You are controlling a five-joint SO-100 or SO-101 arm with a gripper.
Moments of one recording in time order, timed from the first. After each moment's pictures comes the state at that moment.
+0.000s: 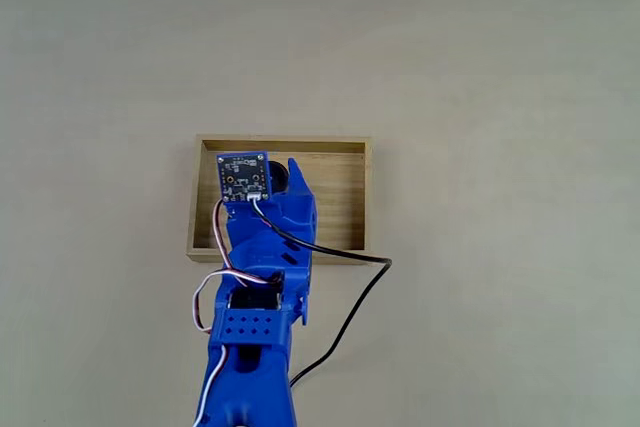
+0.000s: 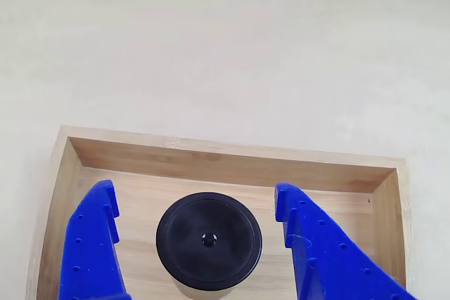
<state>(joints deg) 1.1 -8.5 46.4 0.4 10.2</state>
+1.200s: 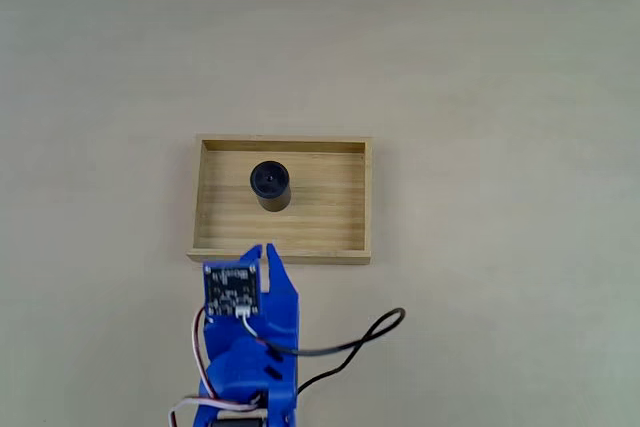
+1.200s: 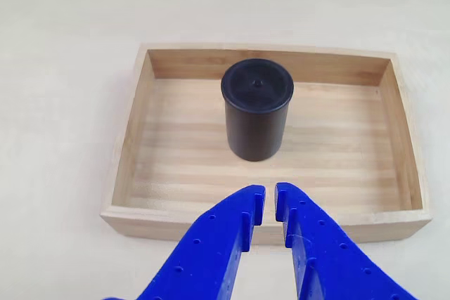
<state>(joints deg) -1.8 -67.0 70.5 35.1 3.3</state>
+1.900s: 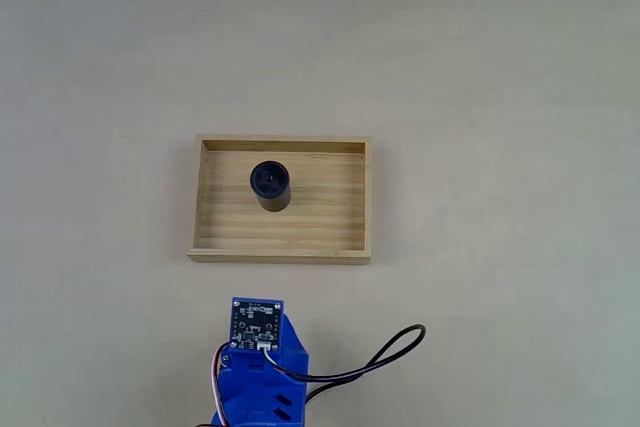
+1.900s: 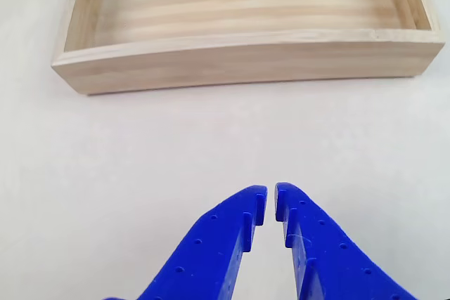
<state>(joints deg) 0.7 -97.4 86.2 63.5 -0.3</state>
